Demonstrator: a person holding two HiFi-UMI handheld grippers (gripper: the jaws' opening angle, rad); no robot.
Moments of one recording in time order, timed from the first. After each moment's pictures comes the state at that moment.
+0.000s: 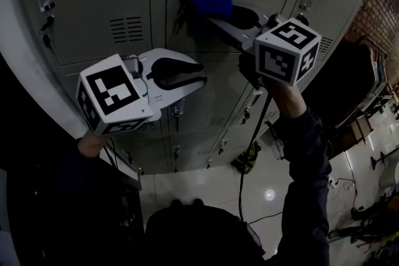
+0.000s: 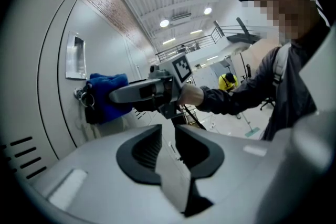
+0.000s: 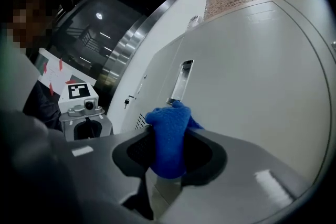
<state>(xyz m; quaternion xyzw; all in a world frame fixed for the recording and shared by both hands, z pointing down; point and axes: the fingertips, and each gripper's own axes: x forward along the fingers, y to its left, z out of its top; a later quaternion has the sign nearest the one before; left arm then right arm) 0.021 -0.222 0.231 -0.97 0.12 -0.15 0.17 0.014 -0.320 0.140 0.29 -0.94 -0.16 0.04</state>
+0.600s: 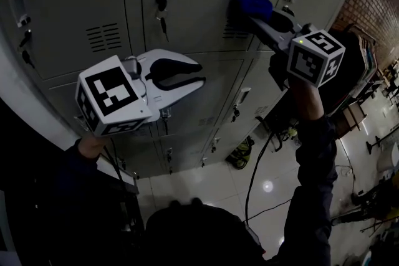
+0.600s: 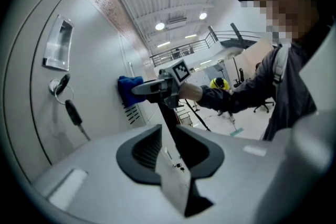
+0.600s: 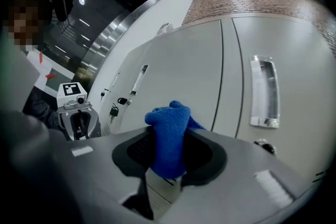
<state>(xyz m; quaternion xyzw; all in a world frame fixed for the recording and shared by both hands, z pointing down) 0.050 -0.234 0.238 -0.97 0.07 -0.13 0.17 0.142 -0.340 0.140 0.42 -0.89 -0.14 0.05</state>
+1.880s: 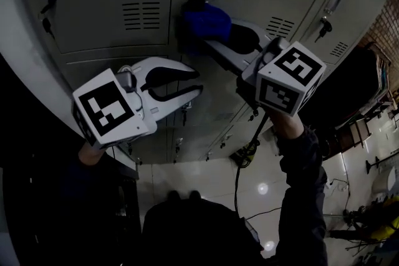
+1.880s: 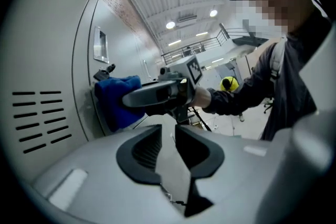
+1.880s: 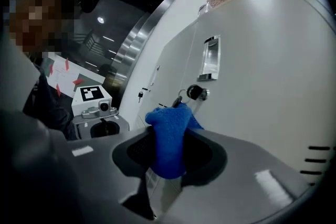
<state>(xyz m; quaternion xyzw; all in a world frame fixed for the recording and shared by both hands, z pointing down) -0.022 -0.227 0.265 -0.97 0.15 -0.13 0.14 -0.037 -0.300 0.192 0.25 -0.96 -0.13 0.06</state>
